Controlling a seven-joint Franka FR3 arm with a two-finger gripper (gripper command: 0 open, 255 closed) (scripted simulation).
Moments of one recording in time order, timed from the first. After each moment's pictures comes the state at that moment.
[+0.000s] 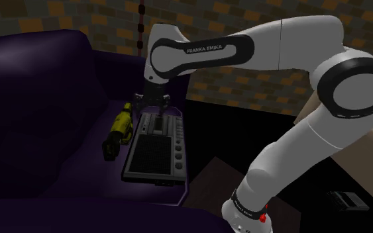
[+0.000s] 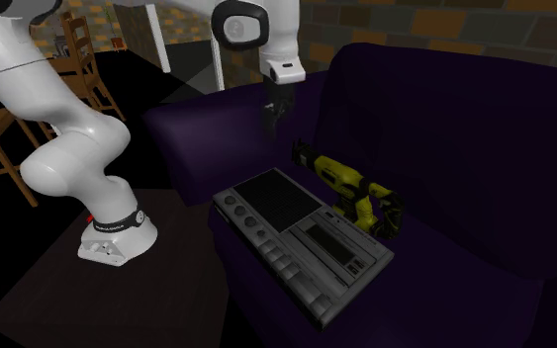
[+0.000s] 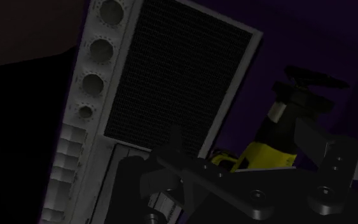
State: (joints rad) arm -0.11 -0.26 0.33 -2.21 0.18 1.98 0.56
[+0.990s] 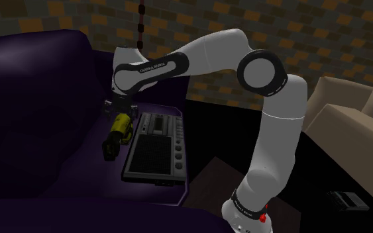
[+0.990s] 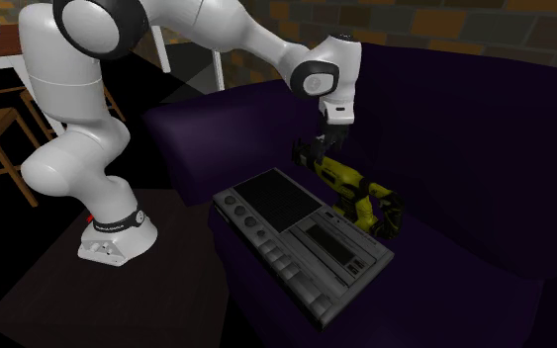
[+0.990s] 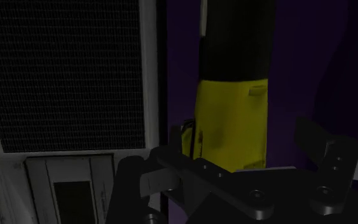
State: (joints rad) arm -0.09 0.31 0.35 -1.82 -0.03 2.17 1.04
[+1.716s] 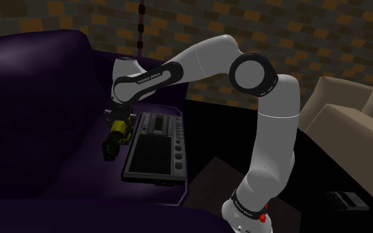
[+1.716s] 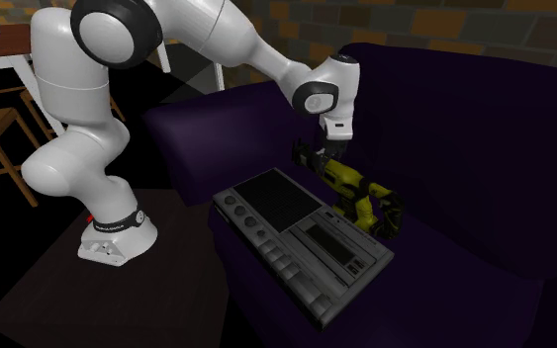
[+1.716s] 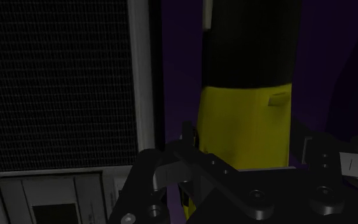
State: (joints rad) arm -0.07 0.38 0.34 -1.85 -0.06 2.25 1.07
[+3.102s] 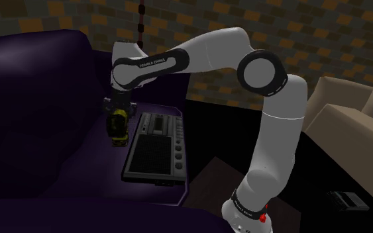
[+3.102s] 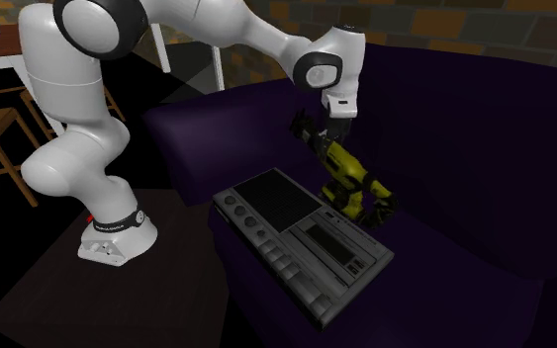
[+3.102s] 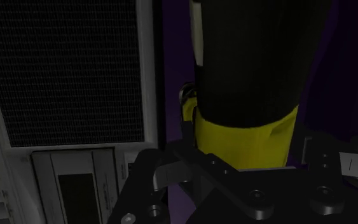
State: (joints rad) arm -0.08 0.31 0.35 -1.78 -0.03 2.12 1.06
